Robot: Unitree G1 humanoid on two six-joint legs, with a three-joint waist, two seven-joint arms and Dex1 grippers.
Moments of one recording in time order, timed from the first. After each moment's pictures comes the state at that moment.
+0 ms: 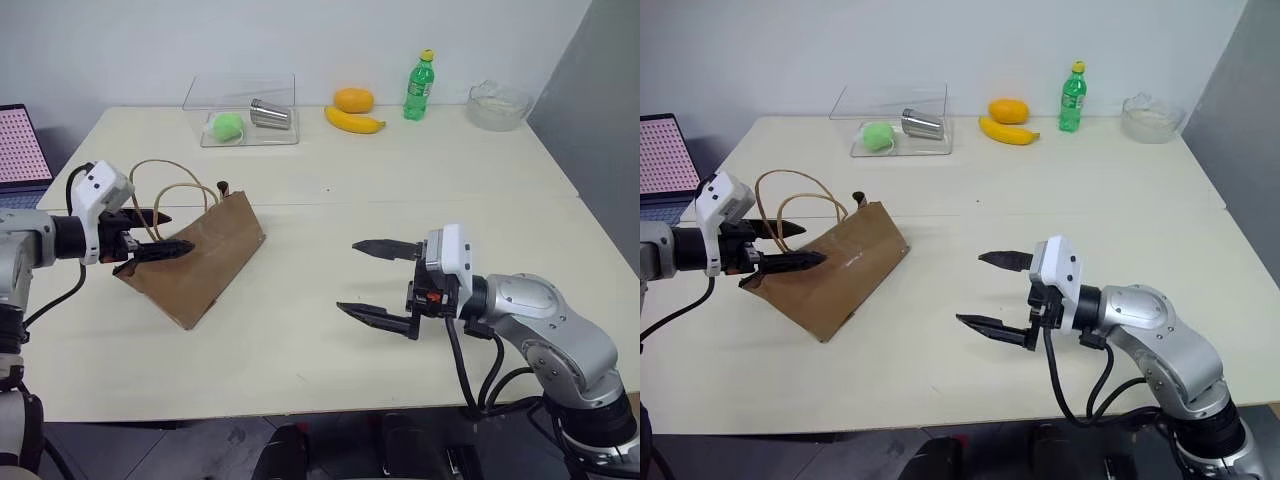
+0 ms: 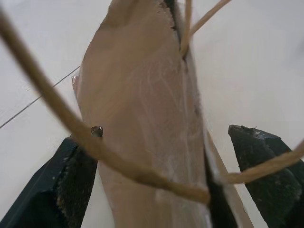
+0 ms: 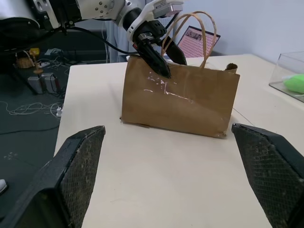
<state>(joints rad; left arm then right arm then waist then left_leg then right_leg) -0.61 1.10 0.05 0.43 -0.36 0.50 -1.26 -0.34 -0.54 0.14 -0.61 0.57 0.58 0.78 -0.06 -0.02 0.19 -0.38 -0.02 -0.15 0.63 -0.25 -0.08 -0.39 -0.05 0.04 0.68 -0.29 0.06</state>
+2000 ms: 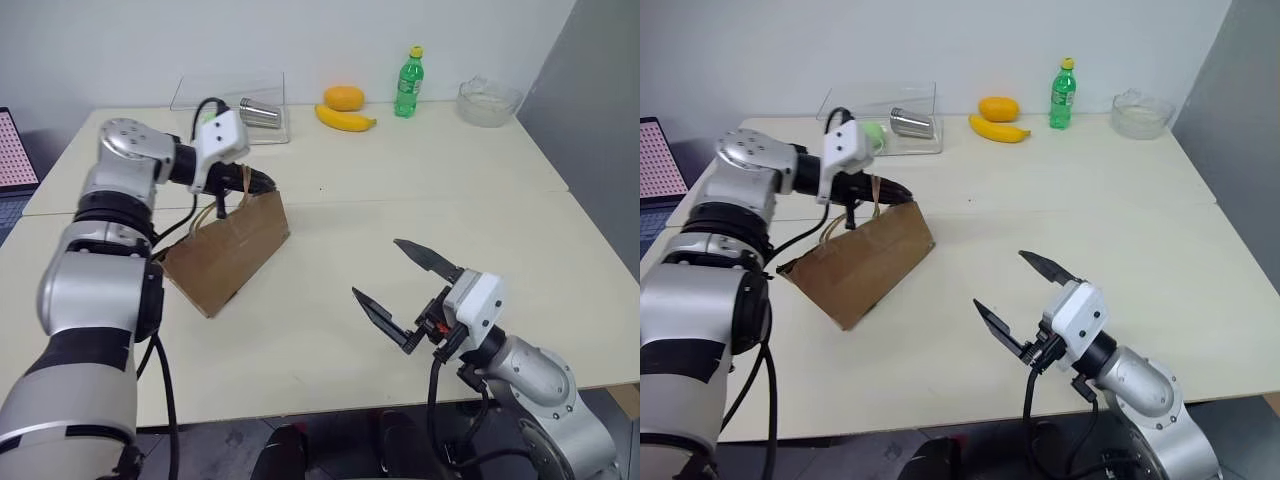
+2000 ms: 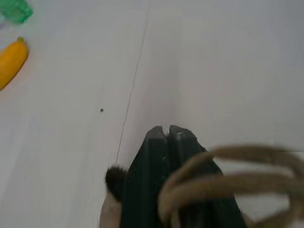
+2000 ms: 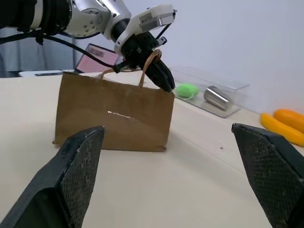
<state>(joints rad) -1.34 0.71 -0.14 1.25 0.09 -0.23 -1.42 0.01 -0.40 0.18 -0.80 0.27 0.32 0.48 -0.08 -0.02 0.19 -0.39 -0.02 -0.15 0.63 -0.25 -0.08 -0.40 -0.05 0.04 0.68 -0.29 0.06</state>
